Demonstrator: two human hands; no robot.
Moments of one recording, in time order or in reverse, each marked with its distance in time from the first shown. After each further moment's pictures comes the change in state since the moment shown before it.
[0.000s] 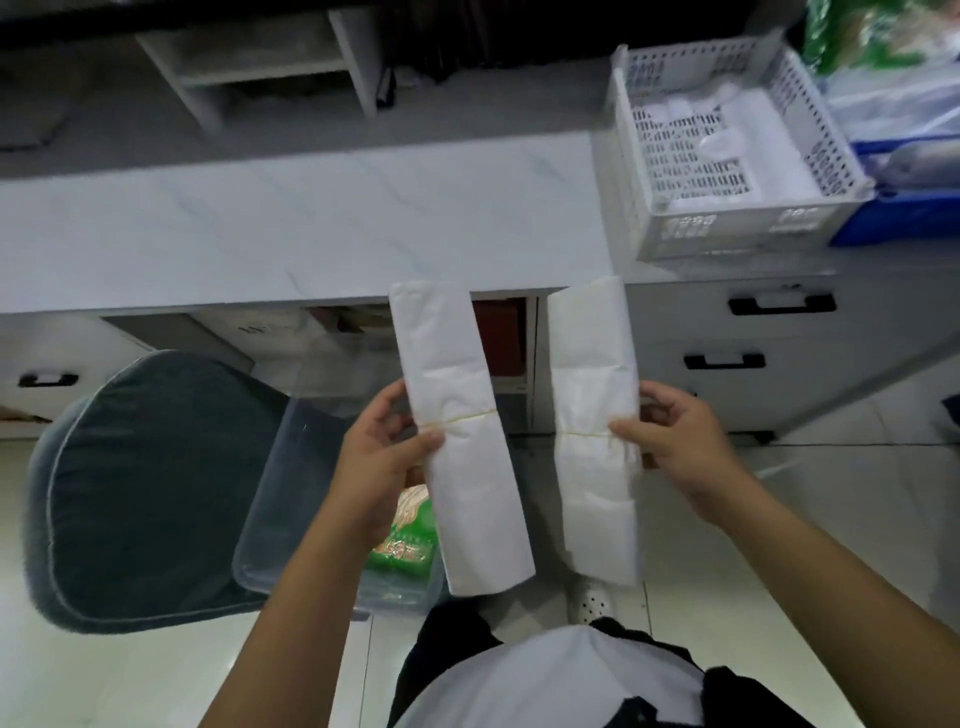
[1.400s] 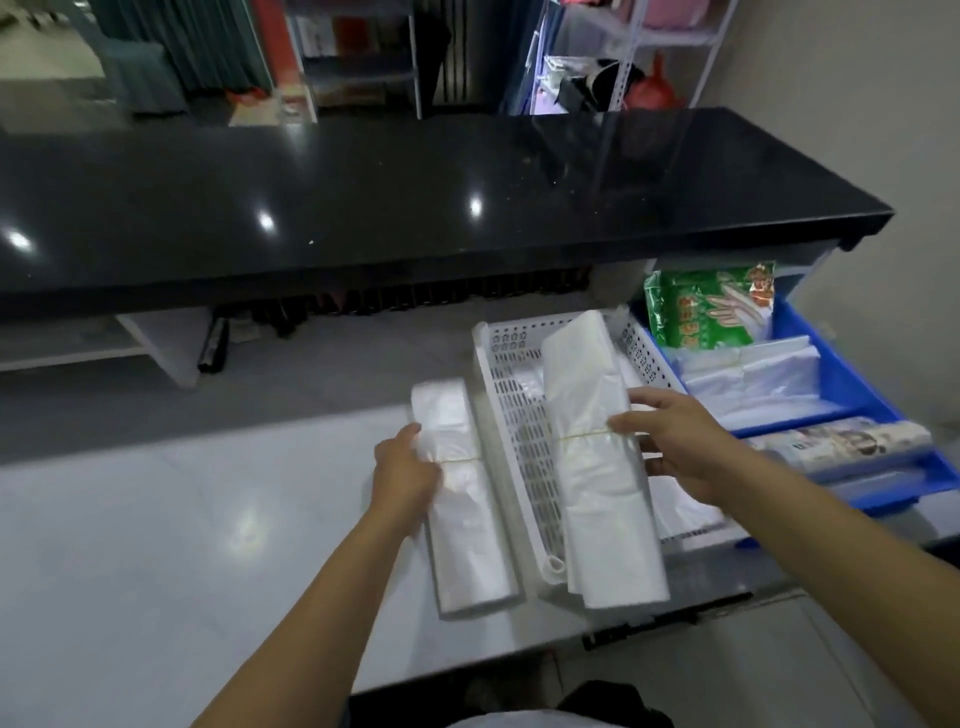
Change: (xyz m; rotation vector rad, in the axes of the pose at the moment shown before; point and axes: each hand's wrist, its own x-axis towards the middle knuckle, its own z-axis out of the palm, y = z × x) left_hand 0.402 0.114 0.230 0.630 -0.005 0.012; right_hand 0.292 -0.231 -0.167 -0.004 0.199 0.071
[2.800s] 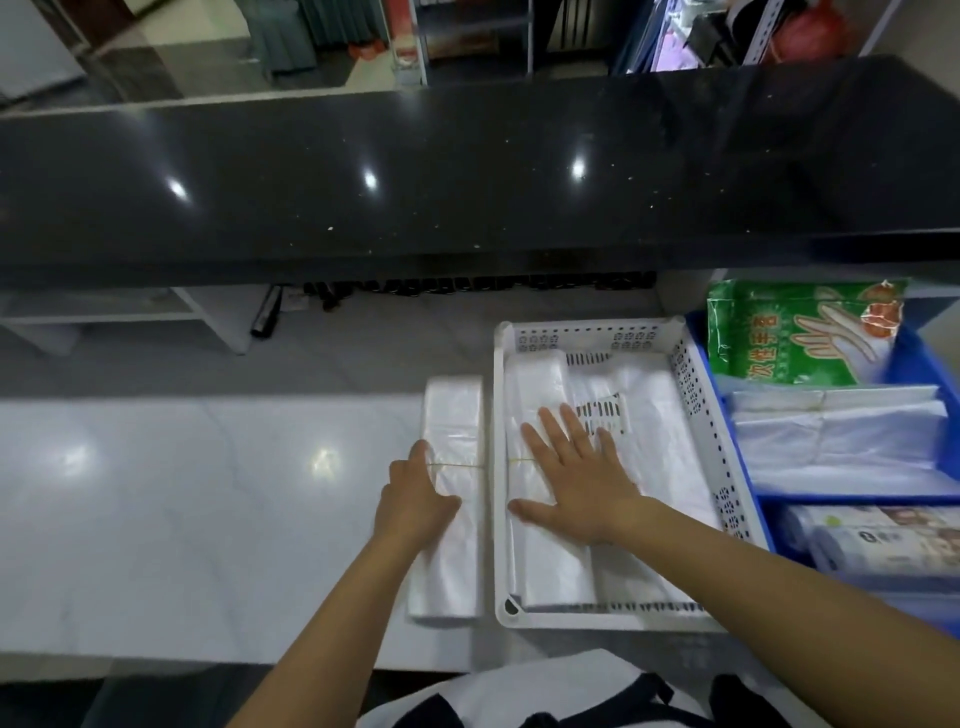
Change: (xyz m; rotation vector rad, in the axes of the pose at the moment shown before) left_hand -0.016 0.001 0.037 0.431 0.055 -0.175; right_hand 0.110 0.078 0.042 -1.453 -0.400 -0.581
